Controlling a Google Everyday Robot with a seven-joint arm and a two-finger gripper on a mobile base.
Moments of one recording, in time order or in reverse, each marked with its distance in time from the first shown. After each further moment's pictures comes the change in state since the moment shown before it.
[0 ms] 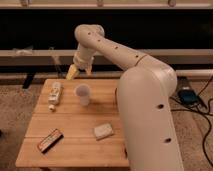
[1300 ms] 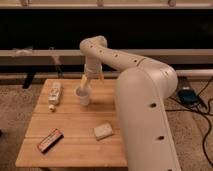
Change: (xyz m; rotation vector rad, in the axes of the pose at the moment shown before) arm 0.040 -0.066 0.051 0.190 0.130 0.191
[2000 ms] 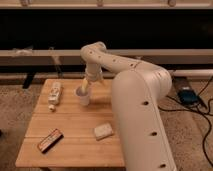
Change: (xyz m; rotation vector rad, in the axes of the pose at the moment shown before) arm -0.010 -0.003 0.041 0.007 0.003 0.012
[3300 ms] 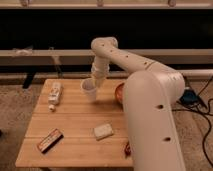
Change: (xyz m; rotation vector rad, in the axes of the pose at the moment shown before) arm 0.033 -0.033 -0.064 -0.129 -0.008 0.107
